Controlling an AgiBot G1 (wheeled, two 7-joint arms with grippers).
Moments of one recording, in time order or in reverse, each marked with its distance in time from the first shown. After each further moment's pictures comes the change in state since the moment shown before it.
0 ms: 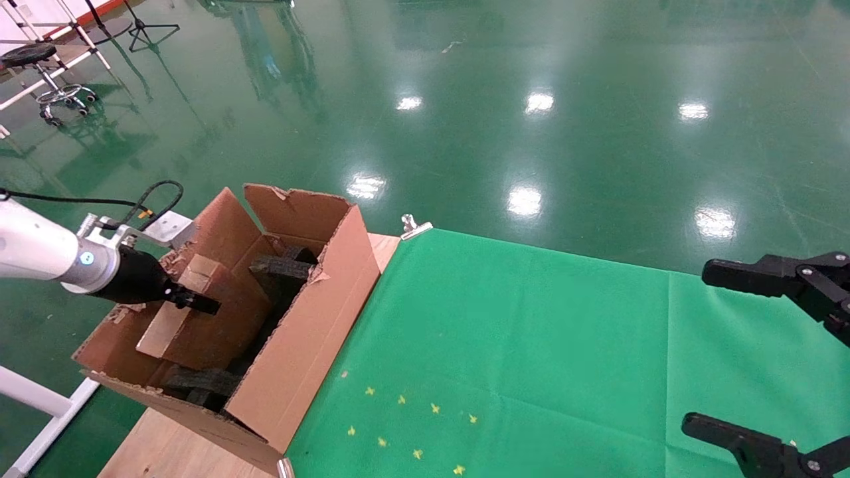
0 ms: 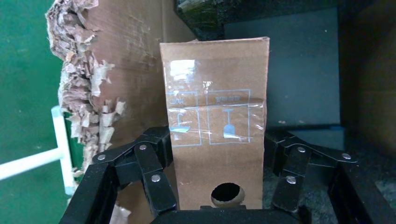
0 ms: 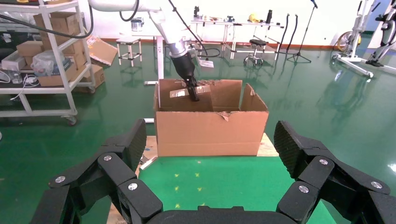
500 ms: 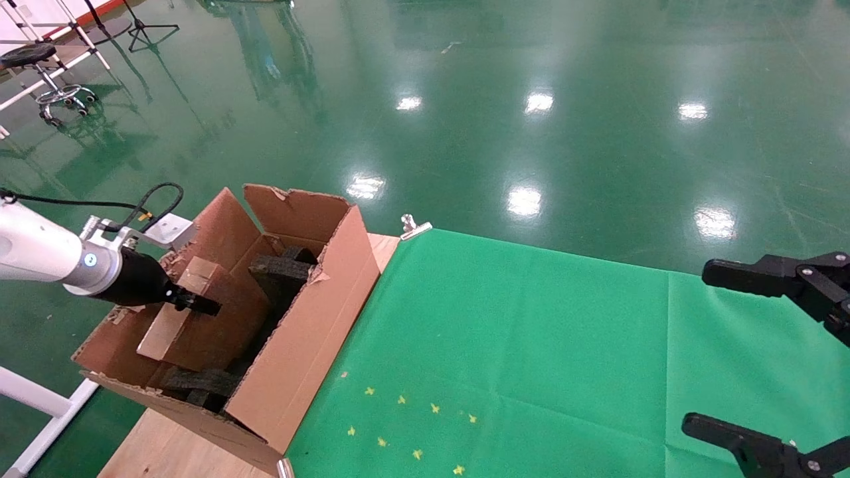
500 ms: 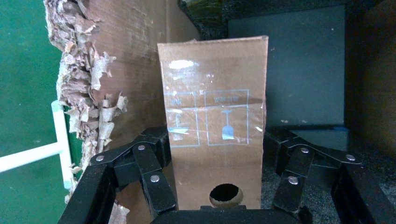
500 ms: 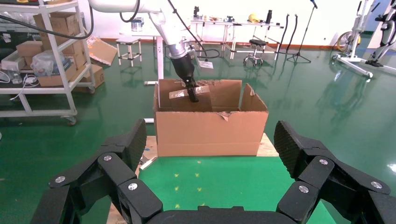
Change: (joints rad) left arm 0.010 0.021 0.002 0.029 0.002 -0.024 -0.030; right arm 0.000 0.000 0.000 0.000 0.000 0.000 0.000
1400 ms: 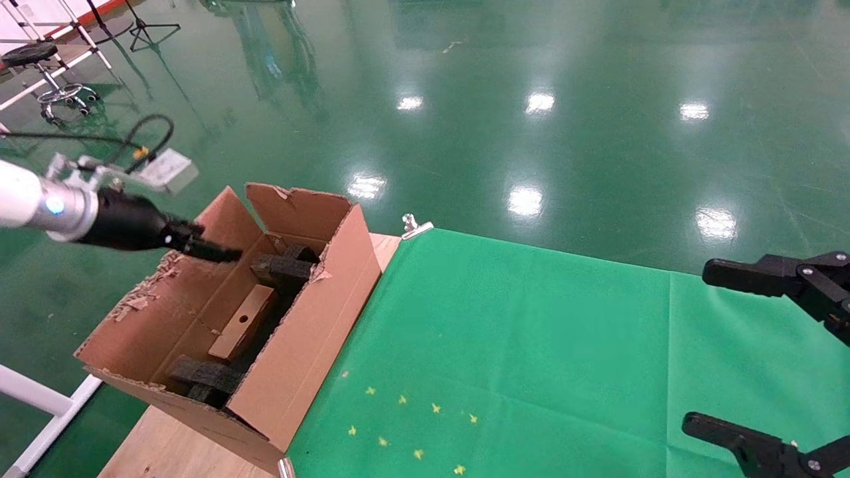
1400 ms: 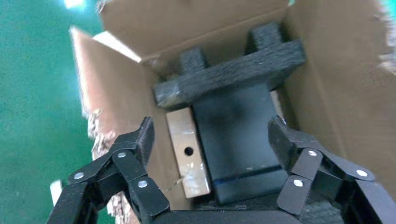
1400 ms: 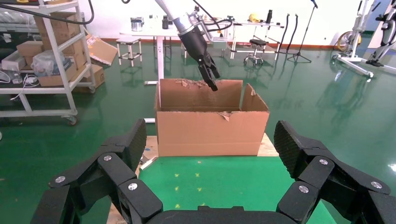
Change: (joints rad) left arm -0.133 -0.087 -0.037 -0.176 -0.060 0.152 0.119; right arm 0.000 0.000 0.000 0.000 0.000 0.000 0.000
